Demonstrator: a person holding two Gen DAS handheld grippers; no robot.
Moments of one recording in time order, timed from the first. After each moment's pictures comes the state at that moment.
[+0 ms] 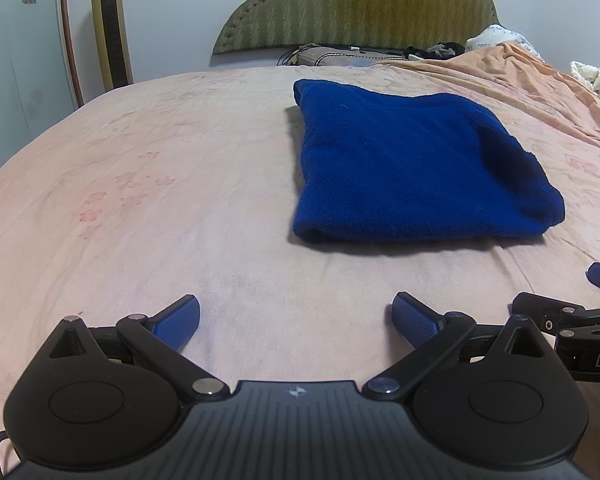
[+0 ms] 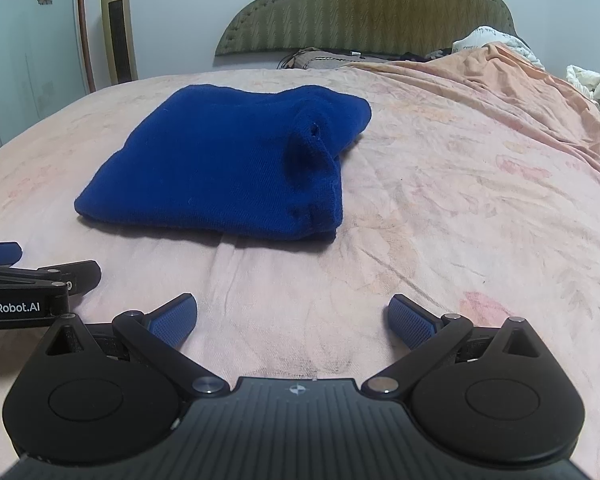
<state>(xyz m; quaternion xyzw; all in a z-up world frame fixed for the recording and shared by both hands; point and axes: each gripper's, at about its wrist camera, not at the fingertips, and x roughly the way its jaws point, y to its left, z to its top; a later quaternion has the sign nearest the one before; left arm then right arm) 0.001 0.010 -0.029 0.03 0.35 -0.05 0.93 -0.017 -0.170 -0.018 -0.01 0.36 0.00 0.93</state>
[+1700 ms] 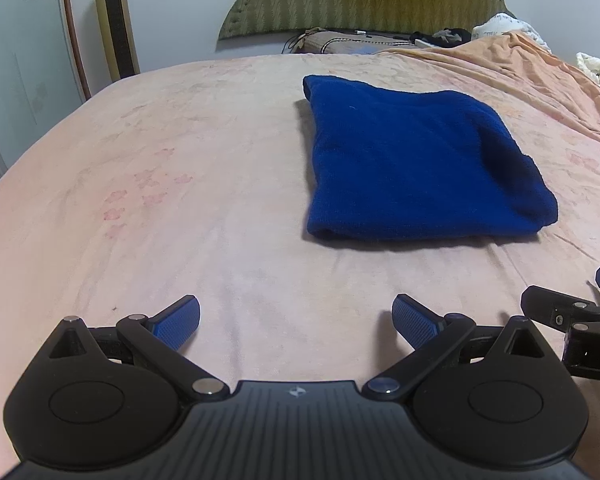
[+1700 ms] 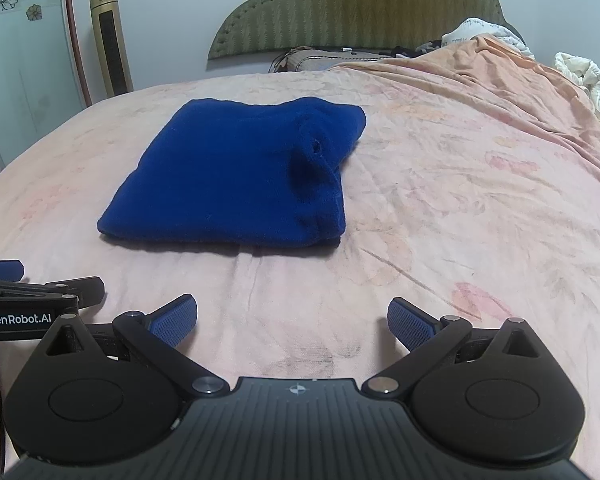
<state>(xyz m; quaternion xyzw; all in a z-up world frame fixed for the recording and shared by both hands) -0.003 0.017 -0.009 0.04 0.38 -0.05 0.92 -0.030 -0.164 0.006 0.02 0.36 -0.01 0.93</state>
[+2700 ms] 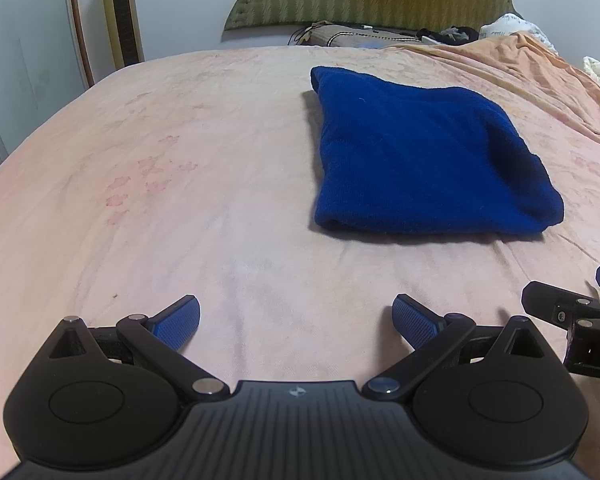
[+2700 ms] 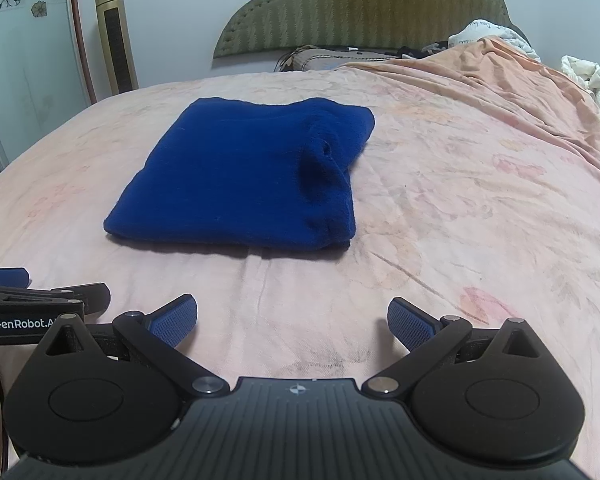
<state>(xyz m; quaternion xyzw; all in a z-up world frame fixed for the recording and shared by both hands) -0.001 0.022 -0.012 0.03 0.39 -0.04 0.92 -0.026 -0.158 0.008 0.02 0.36 0.00 0.93</state>
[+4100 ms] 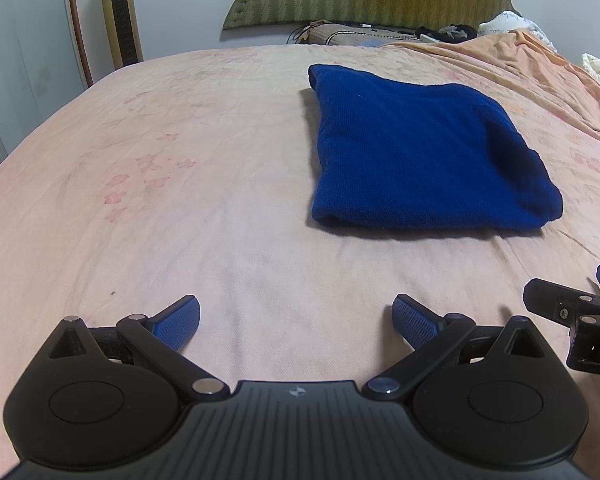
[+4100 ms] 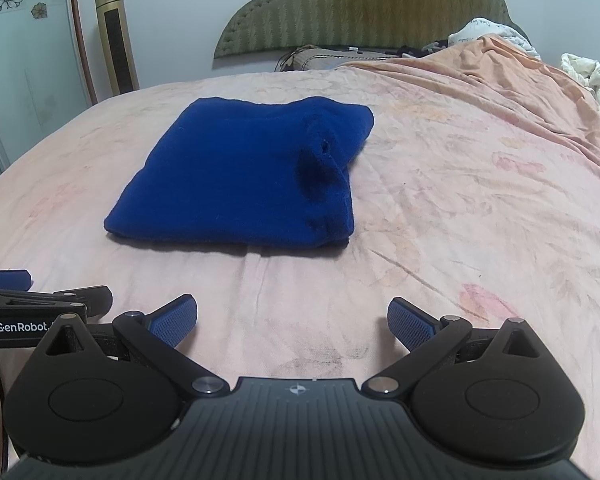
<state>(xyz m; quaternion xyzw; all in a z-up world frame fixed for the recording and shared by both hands) -0.004 0.020 -0.013 0.03 0.39 -0.04 0.92 -0.028 -0.164 0.006 0.02 0.36 0.00 0.93</state>
